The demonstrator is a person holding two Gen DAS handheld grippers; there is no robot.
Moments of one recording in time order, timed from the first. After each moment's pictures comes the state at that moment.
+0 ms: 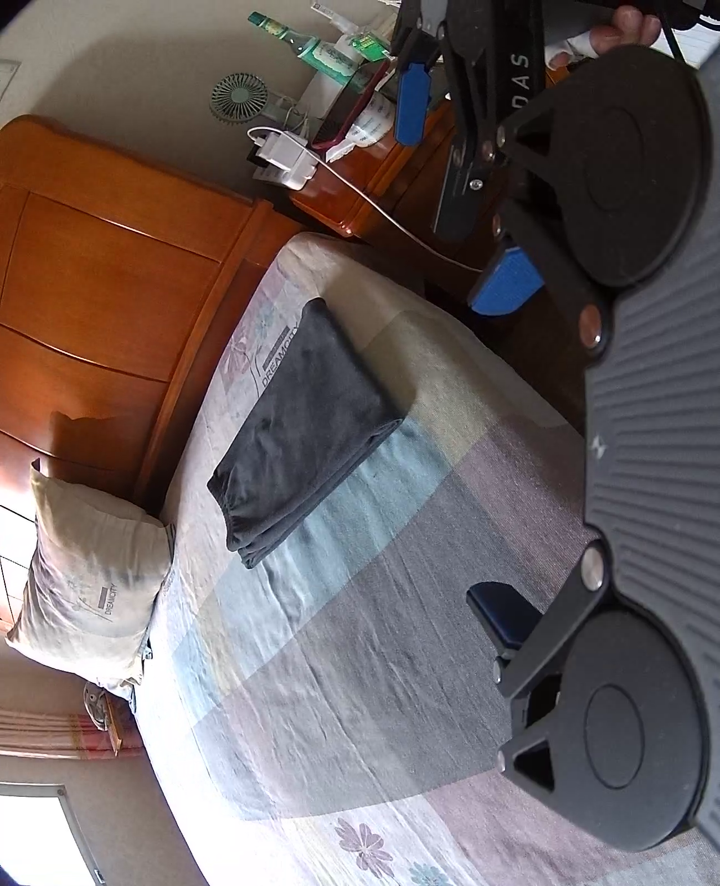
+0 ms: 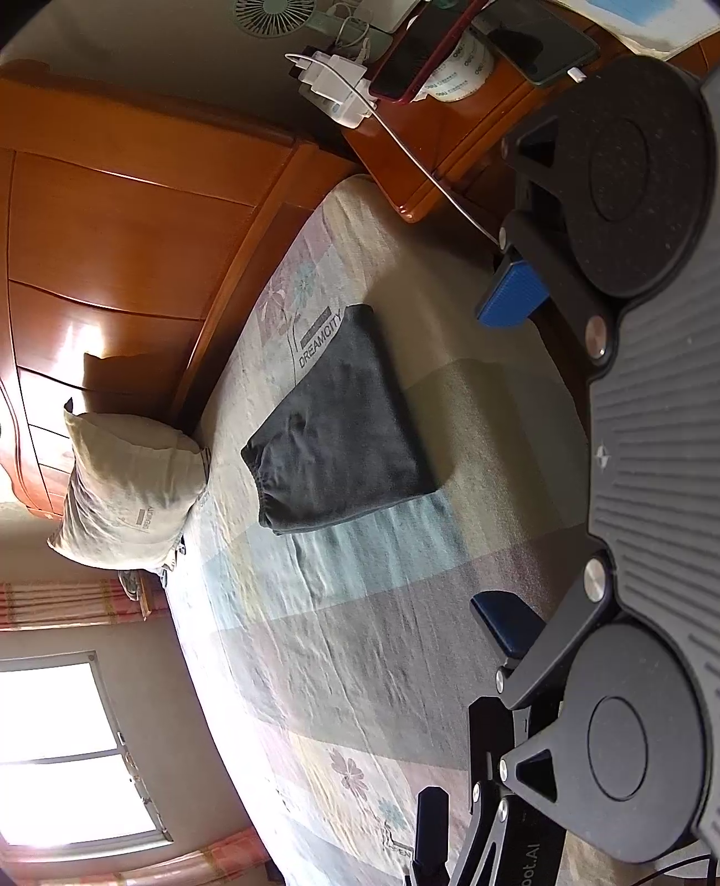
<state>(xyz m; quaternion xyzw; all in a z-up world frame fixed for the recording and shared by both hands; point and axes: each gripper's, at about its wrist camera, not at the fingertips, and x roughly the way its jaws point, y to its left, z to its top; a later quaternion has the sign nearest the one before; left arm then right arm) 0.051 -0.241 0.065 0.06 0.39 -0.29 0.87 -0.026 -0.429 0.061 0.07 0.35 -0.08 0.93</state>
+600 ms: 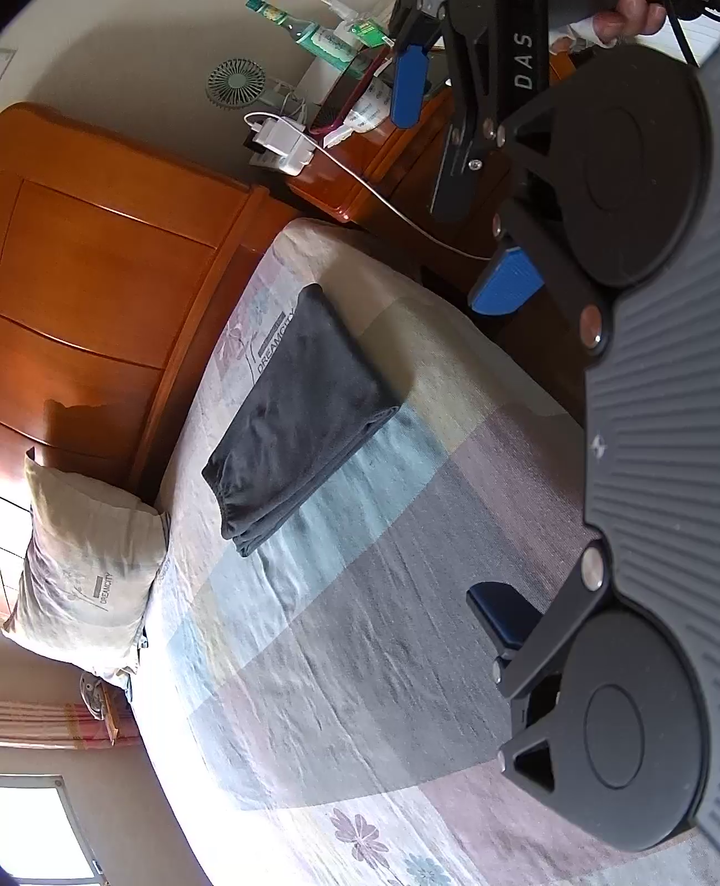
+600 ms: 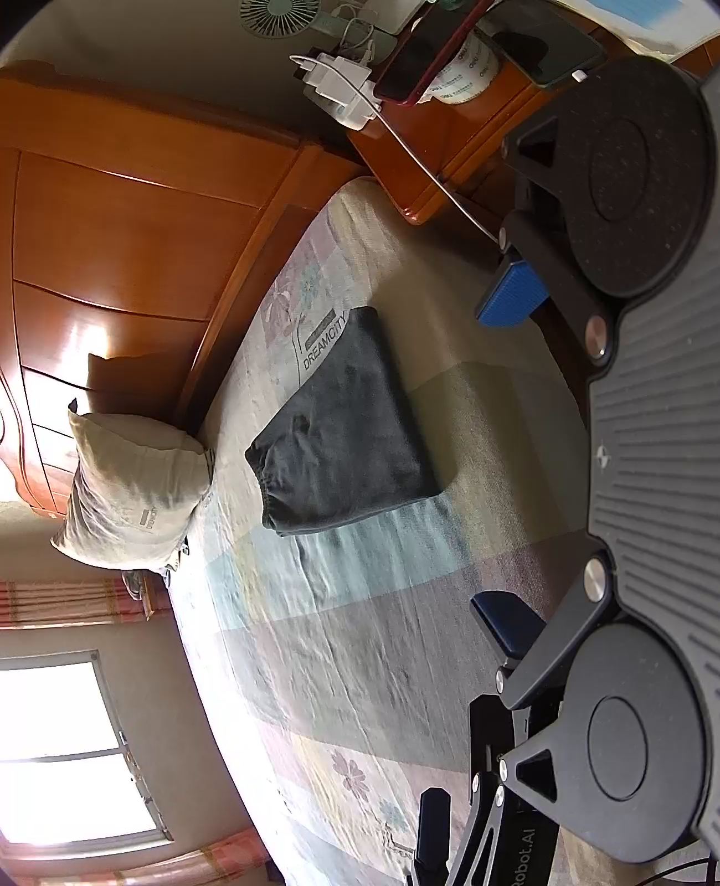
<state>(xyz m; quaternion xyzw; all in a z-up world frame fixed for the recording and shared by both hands) 0.052 -0.244 0.062 0.07 0.39 -0.27 0.87 -0.027 -0.429 0.062 0.07 0.35 -0.08 0.93</state>
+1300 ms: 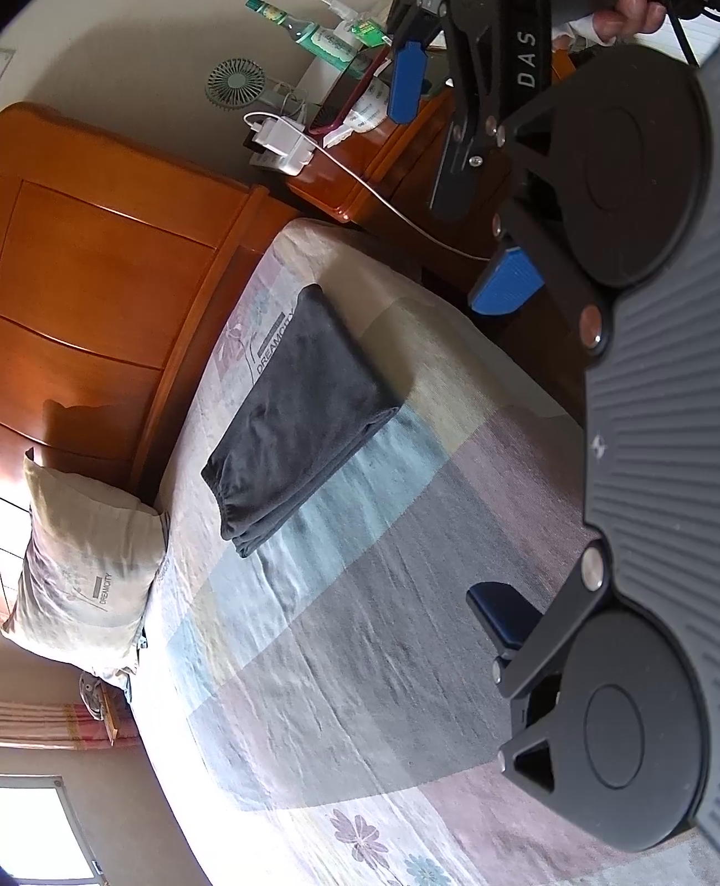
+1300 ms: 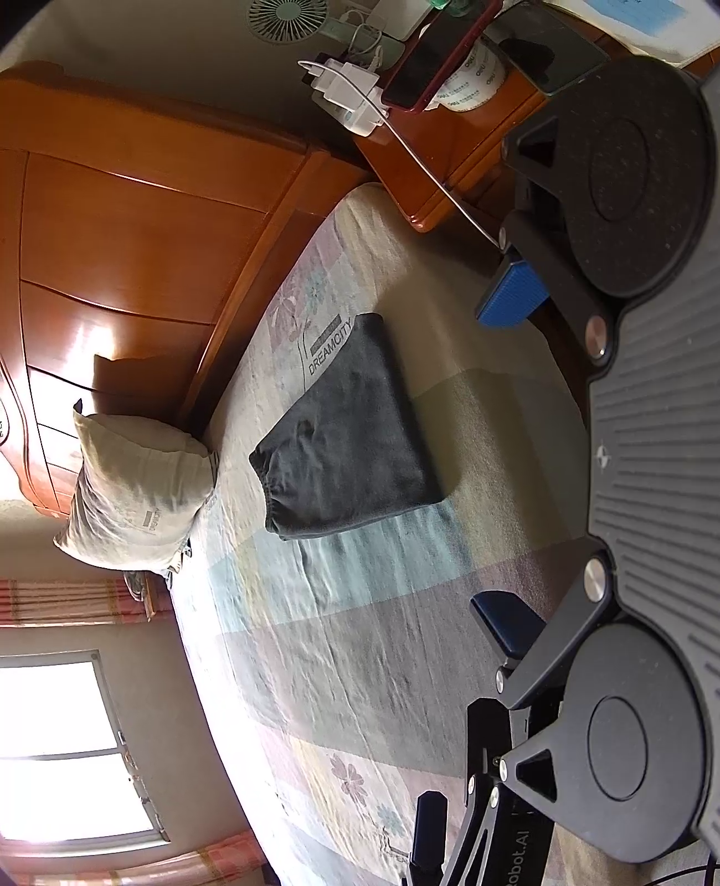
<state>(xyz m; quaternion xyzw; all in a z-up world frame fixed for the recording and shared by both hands) 0.054 -0.245 0.062 0.07 0.40 -0.27 0.87 -0.028 -0.430 0.062 0.06 0.34 -0.09 0.93</state>
